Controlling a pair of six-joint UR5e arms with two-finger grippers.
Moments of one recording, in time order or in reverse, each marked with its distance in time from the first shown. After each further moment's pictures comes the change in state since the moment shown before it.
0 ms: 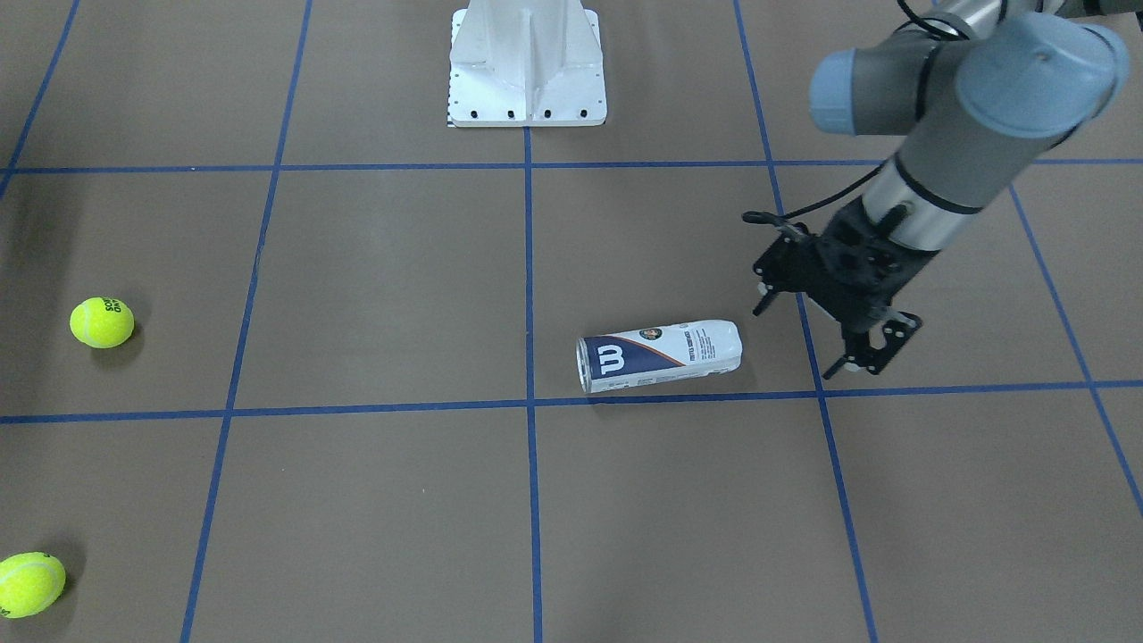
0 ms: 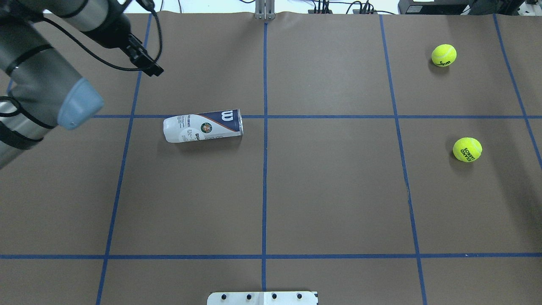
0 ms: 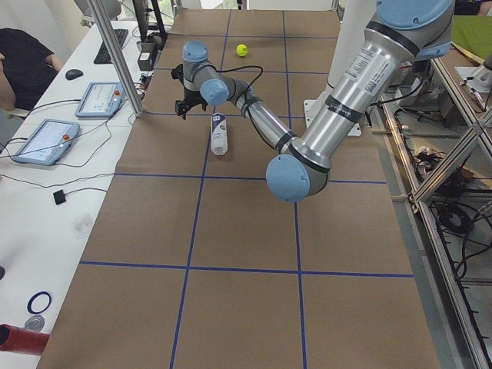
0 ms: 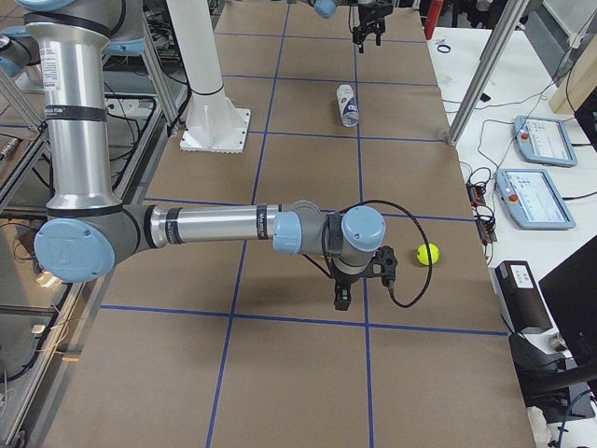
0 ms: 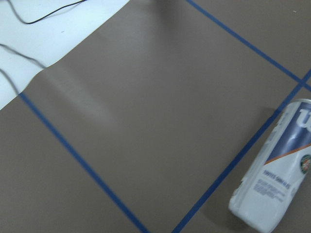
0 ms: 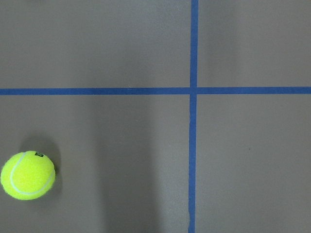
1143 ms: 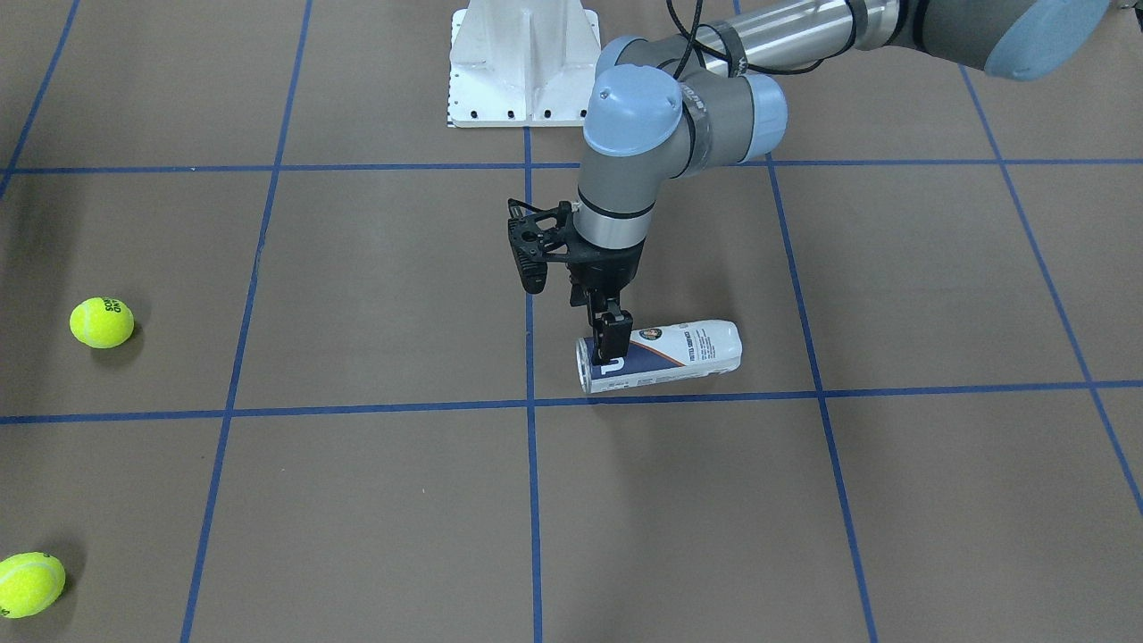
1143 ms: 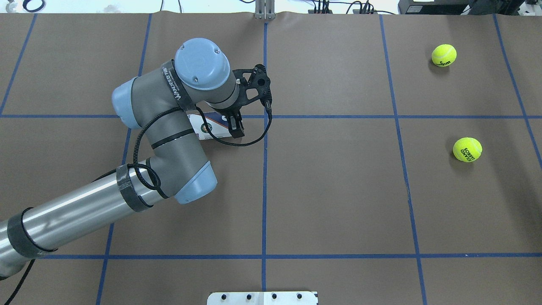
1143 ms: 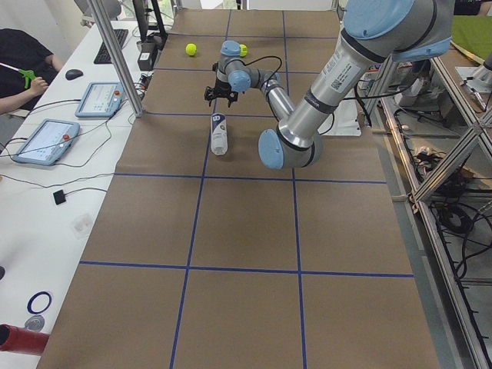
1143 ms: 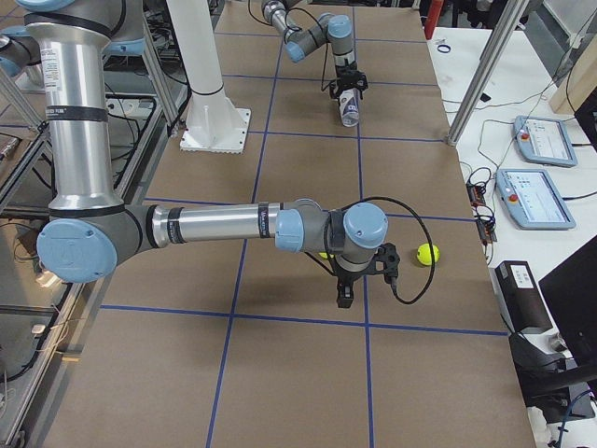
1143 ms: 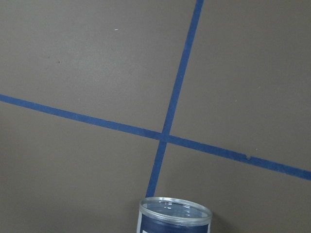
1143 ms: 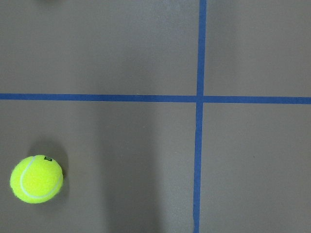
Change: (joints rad) left arm 0.323 -0.188 0.205 0.001 0.360 0.249; right arm 0.000 0.008 0.001 0.000 0.000 0.002
